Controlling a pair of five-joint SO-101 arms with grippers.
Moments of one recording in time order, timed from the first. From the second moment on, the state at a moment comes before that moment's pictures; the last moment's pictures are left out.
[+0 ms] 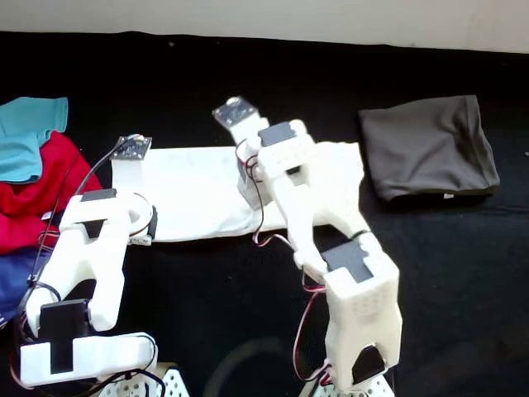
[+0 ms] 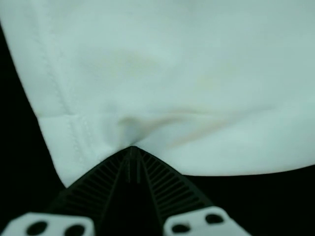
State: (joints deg) left arm -17.1 -4.1 46.2 42.4 -13.5; right arm -30.3 27.8 -12.1 73.4 14.5
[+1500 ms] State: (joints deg) left arm -17.6 -9.5 41.5 48.7 -11.7; right arm -11.3 8.4 -7.3 77.4 16.0
